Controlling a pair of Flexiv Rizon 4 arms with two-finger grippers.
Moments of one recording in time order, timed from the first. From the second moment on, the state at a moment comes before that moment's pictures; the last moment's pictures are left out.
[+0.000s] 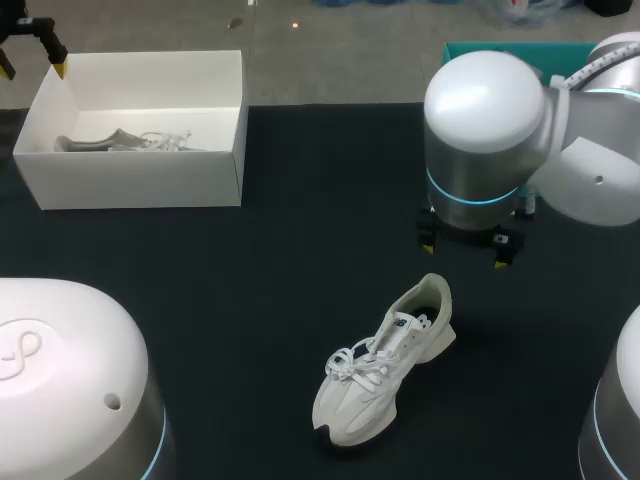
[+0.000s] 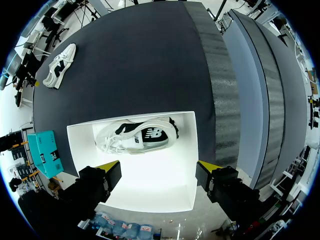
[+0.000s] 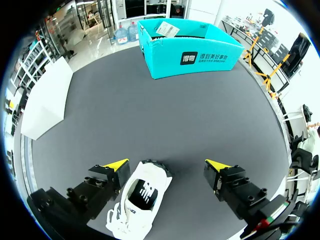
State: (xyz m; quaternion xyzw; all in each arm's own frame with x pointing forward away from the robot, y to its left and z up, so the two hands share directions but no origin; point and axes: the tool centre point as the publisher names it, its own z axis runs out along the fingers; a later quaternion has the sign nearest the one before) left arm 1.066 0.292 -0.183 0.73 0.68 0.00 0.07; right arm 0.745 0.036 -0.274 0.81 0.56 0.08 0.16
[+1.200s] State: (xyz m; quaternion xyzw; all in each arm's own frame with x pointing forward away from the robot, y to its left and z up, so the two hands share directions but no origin) left arm 1.066 0.292 -0.183 0.73 0.68 0.00 0.07; right arm 0.774 -0.039 -0.226 0.43 0.88 0.16 0.13
